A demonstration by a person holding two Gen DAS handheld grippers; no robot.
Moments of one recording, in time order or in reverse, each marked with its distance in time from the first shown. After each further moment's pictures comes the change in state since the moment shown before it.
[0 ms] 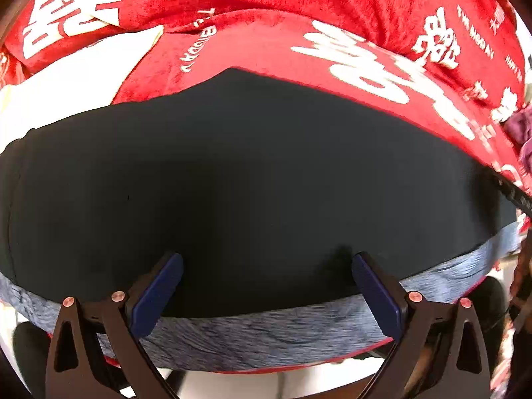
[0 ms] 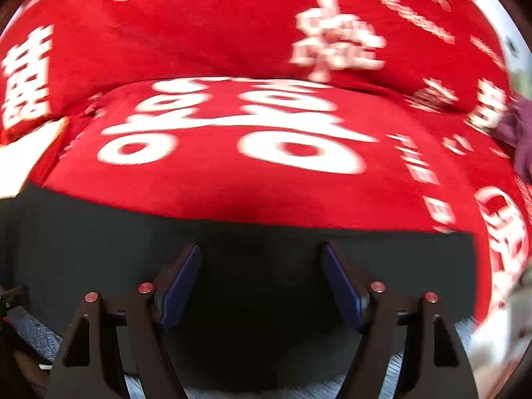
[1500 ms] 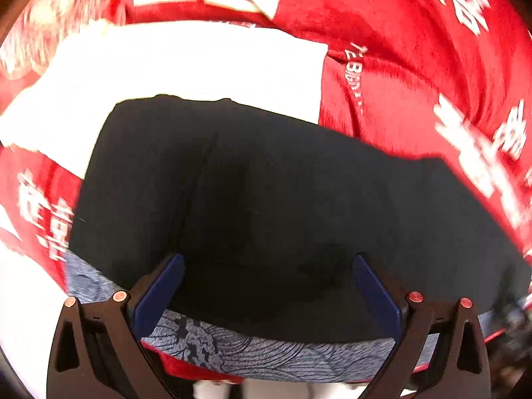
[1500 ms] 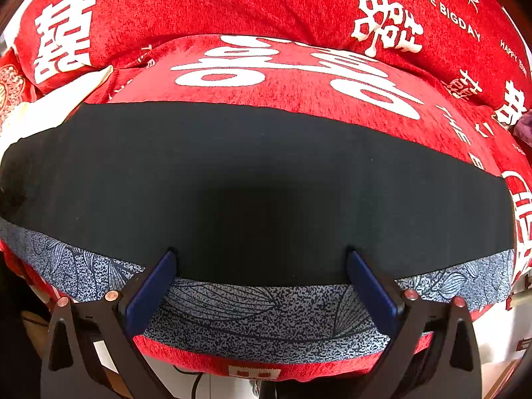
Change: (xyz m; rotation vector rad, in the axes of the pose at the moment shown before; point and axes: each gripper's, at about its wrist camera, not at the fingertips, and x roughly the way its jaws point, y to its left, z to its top) left arm -0.040 0.182 0.000 -0.309 -0.056 0.136; right arm -0.008 0.081 -0.065 -0.107 0.088 0.089
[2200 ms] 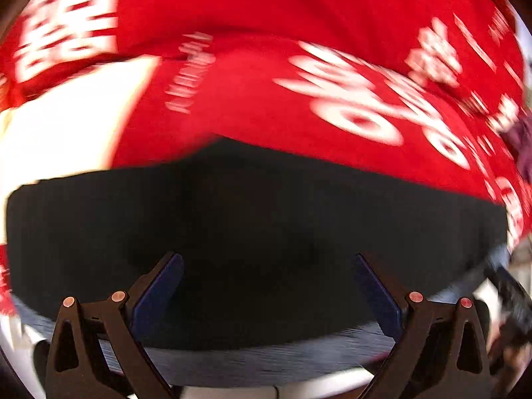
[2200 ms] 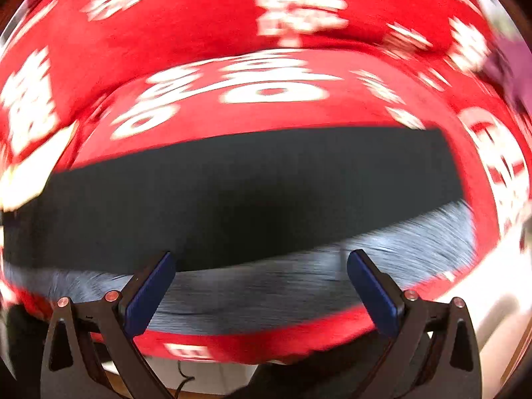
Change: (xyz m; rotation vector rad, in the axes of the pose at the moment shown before) left arm 0.005 -0.220 -0.027 0.352 0.073 -0.125; right arm -0.044 -0.120 -0.019 0.306 -0.029 -0.005
